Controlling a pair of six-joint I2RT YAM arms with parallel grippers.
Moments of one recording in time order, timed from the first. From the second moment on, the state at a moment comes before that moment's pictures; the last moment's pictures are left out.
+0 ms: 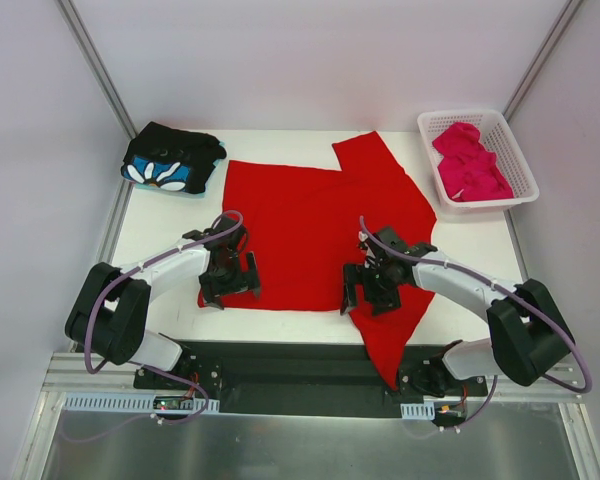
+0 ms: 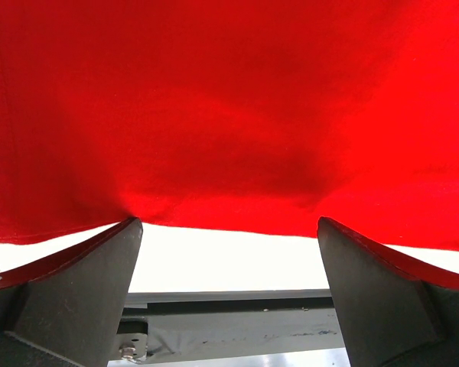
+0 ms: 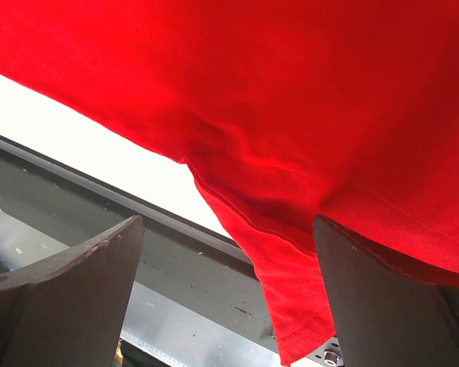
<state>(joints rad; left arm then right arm) -0.45 1.44 0.75 -0.73 0.10 -0.73 0.60 1.38 0.75 -0.67 -0.33 0.51</state>
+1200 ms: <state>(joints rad) -0.45 1.44 0.75 -0.73 0.10 -0.73 0.78 1.30 0.65 -0.67 -0.37 0.60</state>
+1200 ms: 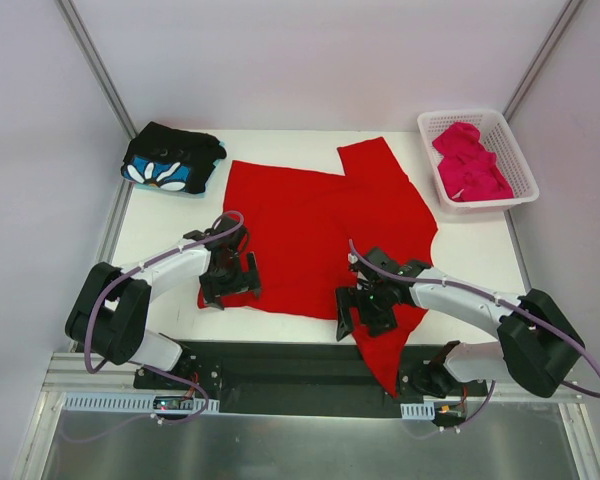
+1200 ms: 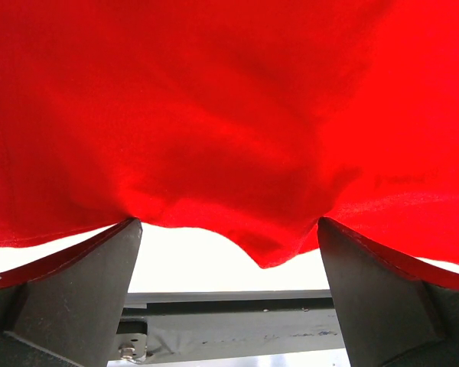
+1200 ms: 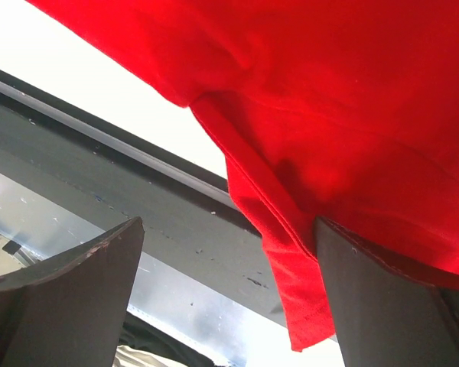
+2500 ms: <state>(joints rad) -0.46 1.41 0.73 -0.71 0.10 -0.74 1.34 1.78 1.18 -0.76 -0.22 0.87</state>
